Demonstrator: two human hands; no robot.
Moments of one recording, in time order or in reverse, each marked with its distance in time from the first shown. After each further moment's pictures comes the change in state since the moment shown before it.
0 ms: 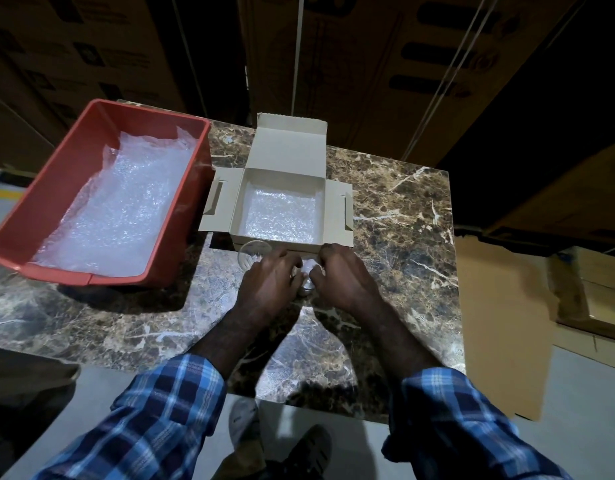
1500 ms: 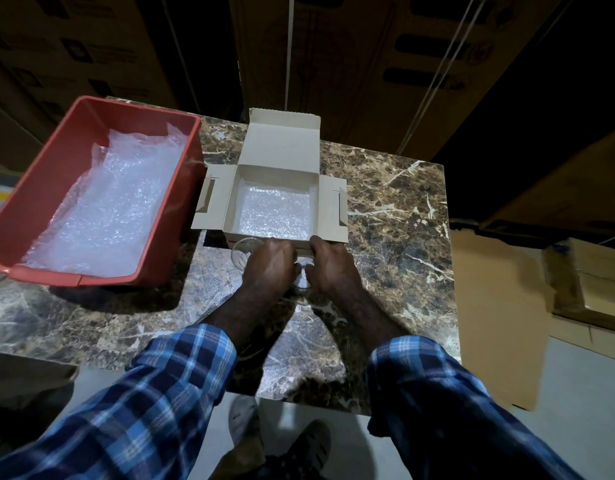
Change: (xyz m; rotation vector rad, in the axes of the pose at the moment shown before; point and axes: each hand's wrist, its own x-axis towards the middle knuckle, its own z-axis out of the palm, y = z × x) left_hand 0.033 0.004 0.008 0.184 -0.128 -0.074; right_hand 0.015 0.004 0.023 0.050 0.070 0.070
